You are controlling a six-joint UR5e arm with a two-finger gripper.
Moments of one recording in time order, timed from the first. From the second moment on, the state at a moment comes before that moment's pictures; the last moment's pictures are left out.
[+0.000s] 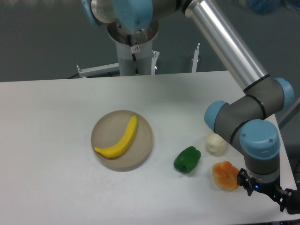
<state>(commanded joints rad) 2.37 -2.45 -0.92 -0.93 1.72 1.23</state>
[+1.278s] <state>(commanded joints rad) 2.38 -2.09 -1.23 -1.19 1.64 1.13</state>
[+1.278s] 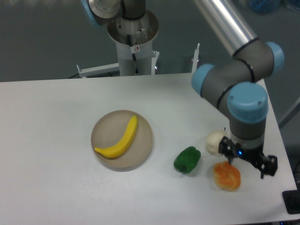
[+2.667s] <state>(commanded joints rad) 2.17 -1.86 -1.84 -0.97 1.51 0.65</state>
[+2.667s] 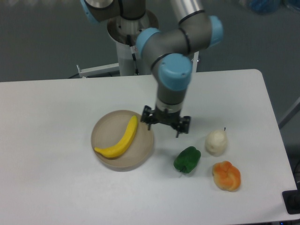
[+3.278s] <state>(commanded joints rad) 2.07 -1.91 -1.93 -0.84 1.52 0.62</state>
